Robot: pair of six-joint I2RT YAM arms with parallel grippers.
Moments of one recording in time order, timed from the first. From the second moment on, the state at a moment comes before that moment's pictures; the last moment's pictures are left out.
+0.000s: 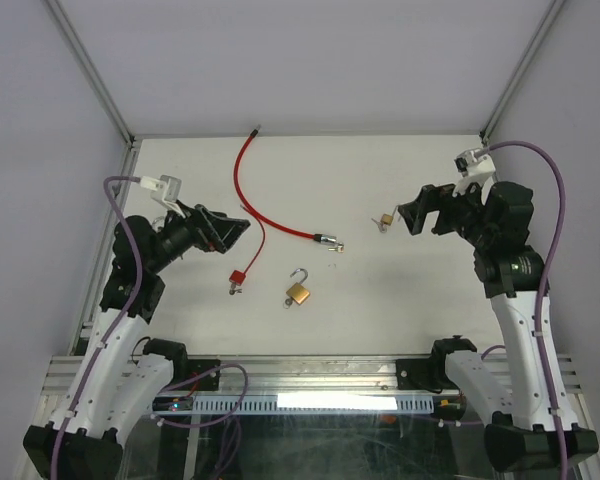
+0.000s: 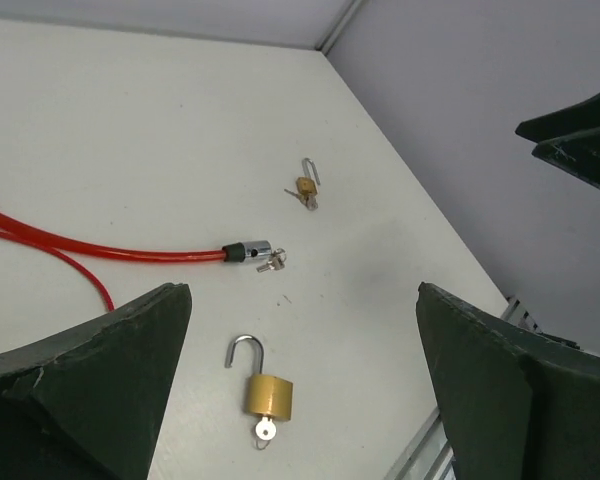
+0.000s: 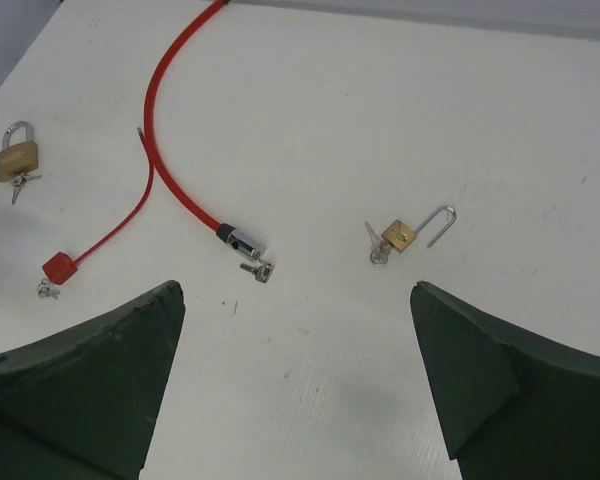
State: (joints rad) left arm -0.13 0.69 0.68 -0.01 0.60 -0.54; right arm 0.07 0.80 1.05 -0.57 -0.38 0.05
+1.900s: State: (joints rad) left arm -0.56 1.57 0.84 -0.19 -0.20 -0.30; right arm 0.00 0.99 0.79 -0.53 -1.06 -0.38
